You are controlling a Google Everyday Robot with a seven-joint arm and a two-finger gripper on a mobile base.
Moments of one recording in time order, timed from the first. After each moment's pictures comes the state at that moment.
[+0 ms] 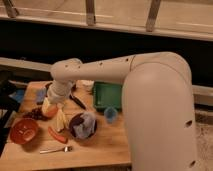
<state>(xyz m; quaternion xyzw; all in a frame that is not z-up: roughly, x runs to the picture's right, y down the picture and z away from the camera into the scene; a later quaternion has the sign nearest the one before) -0.250 0.085 0.715 -0.43 -0.03 0.48 0.76</state>
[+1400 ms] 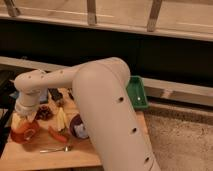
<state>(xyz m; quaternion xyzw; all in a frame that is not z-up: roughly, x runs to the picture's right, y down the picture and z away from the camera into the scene) -0.393 0.153 0.727 -0.50 -0.06 0.35 0.79</state>
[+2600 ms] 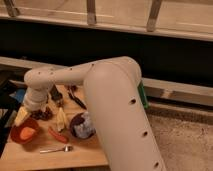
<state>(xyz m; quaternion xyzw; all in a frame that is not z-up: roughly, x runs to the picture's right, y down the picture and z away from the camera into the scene) -0.365 0.124 0.726 -0.48 -0.08 0.37 0.79</state>
